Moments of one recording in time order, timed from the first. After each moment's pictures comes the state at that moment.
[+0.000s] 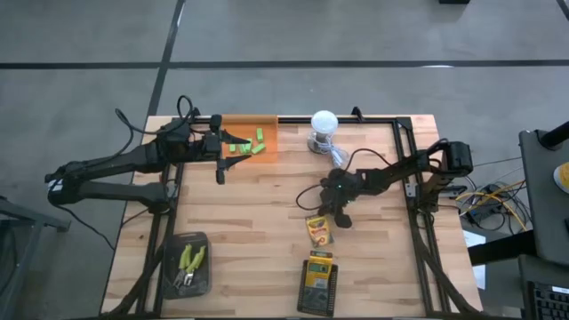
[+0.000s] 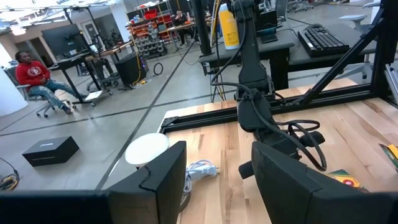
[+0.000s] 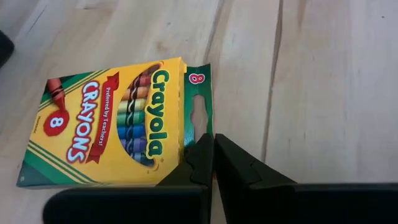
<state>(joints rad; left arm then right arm) 0.30 0.83 0.76 0.01 0.16 0.28 -0.13 1.71 0.54 0.27 -0.38 -0.14</state>
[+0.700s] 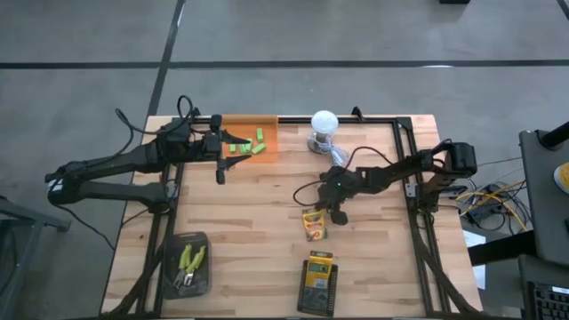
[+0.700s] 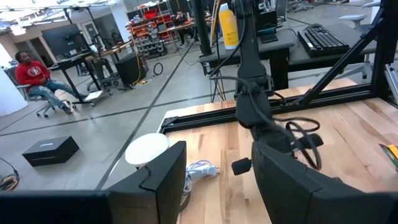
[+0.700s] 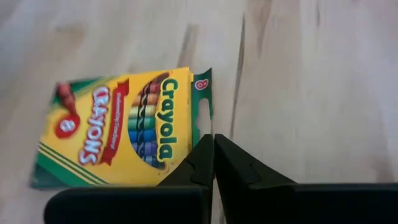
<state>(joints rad) 0.30 0.83 0.76 0.01 0.16 0.28 -0.13 1.65 0.58 0.25 -0.31 -0.12</state>
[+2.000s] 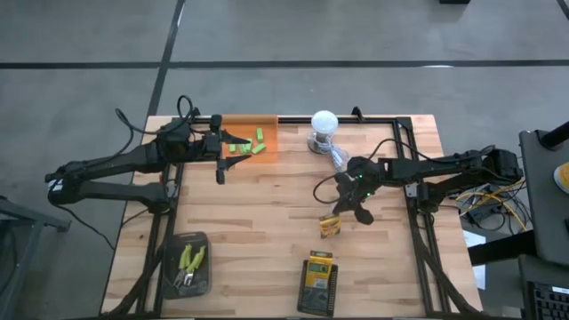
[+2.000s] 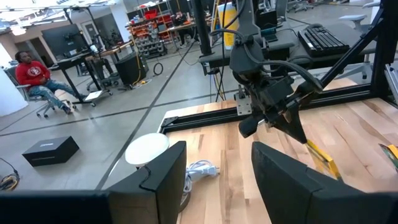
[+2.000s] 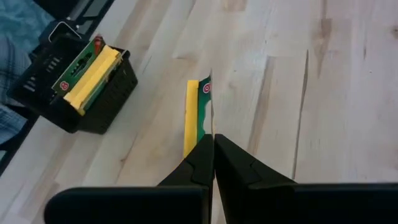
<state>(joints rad) 0.30 0.83 0.76 0.01 0.16 0.28 -0.13 1.22 0.58 -0.16 -0.53 -0.09</state>
